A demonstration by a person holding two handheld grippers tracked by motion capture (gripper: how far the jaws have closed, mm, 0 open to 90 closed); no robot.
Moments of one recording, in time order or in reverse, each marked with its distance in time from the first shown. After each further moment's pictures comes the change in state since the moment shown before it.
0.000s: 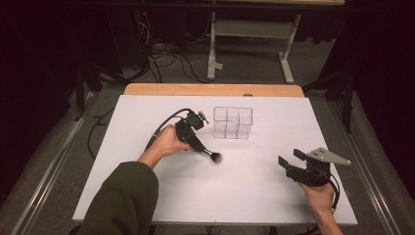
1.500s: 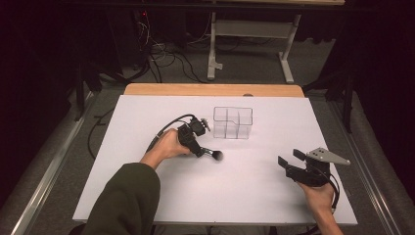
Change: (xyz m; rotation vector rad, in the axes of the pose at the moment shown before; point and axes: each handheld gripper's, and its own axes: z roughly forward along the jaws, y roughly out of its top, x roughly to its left) left arm 0.006 -0.016 0.020 0.093 0.024 0.068; right arm 0.000 0.000 0.001 0.007 0.001 0.002
